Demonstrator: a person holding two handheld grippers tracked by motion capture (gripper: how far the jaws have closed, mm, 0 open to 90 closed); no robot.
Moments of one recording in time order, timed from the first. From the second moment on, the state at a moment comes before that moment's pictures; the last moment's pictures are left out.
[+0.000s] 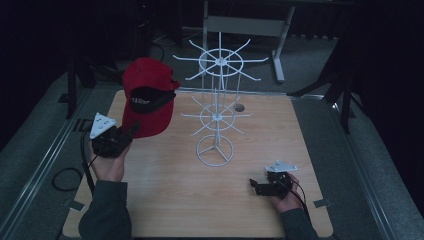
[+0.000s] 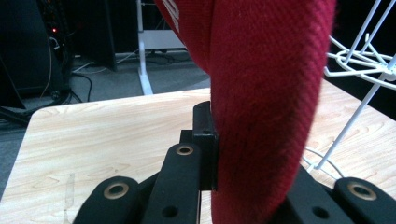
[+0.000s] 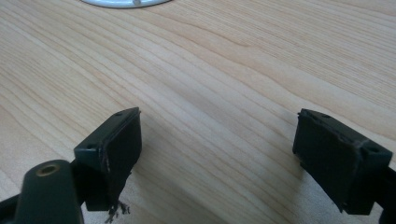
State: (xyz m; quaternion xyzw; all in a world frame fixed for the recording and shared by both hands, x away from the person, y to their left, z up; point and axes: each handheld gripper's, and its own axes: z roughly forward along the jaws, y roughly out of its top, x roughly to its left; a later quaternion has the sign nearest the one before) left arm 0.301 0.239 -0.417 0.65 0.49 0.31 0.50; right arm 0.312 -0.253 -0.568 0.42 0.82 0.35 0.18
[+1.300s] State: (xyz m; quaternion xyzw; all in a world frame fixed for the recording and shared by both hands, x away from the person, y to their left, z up) left arm 0.305 0.239 -0.385 0.63 0.48 0.33 0.52; right arm 0.312 -0.253 -0.567 0.41 0.82 0.35 0.18
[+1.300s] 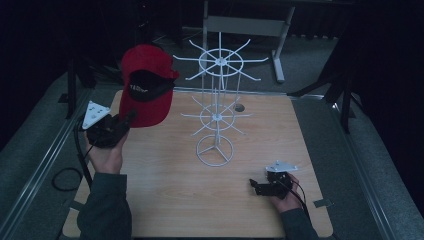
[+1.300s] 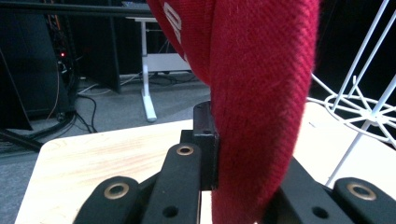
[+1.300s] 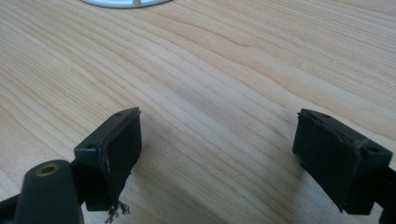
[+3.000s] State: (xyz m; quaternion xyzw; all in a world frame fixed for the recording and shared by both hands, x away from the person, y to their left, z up) left arm 0.280 0.237 -0.333 0.59 0.43 0.36 0.58; right arm 0.312 -0.254 -0.567 0.41 0.82 0.35 0.18
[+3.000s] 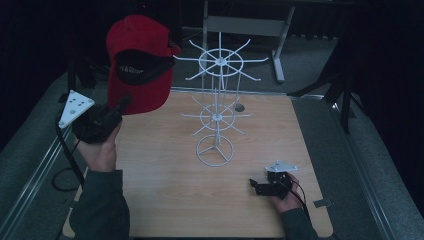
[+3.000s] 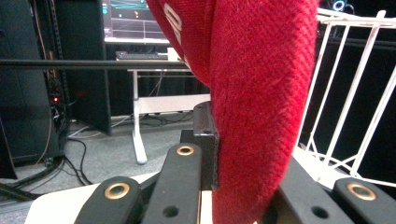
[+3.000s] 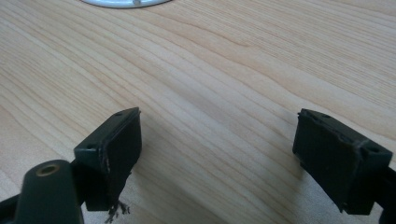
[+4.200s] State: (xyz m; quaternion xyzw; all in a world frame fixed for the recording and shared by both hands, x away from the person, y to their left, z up) left arm 0.248 0.232 -0.340 0.58 0.41 0.36 0.60; right arm 0.312 -0.254 -0.567 0.41 0.82 0.35 0.18
